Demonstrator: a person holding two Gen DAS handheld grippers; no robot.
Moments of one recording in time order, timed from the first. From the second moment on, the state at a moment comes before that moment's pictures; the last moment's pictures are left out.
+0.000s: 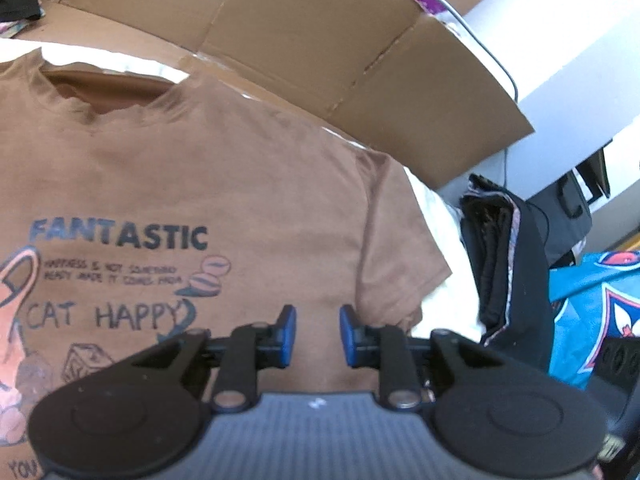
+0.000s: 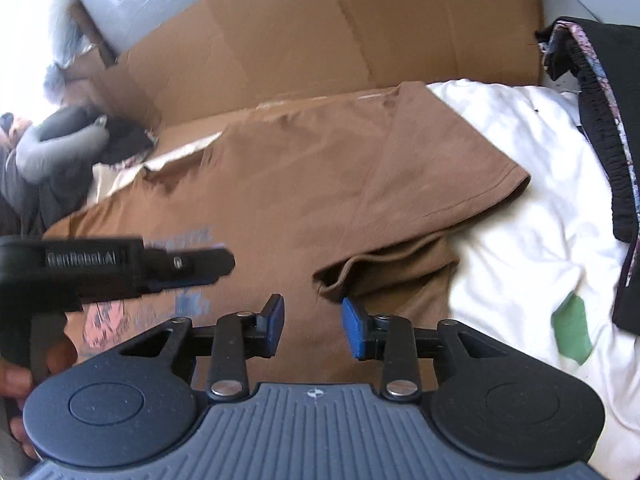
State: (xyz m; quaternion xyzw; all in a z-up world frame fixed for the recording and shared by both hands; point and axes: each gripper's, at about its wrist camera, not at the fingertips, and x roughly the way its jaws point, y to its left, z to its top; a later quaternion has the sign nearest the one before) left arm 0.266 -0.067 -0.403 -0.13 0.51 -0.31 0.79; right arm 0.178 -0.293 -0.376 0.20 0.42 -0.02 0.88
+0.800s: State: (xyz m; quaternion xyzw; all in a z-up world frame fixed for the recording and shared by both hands) left arm 0.272 -0.066 -0.405 -0.13 0.51 -0.30 0.80; right arm 0.170 -0.372 -0.374 0.18 0.37 -0.22 0.89
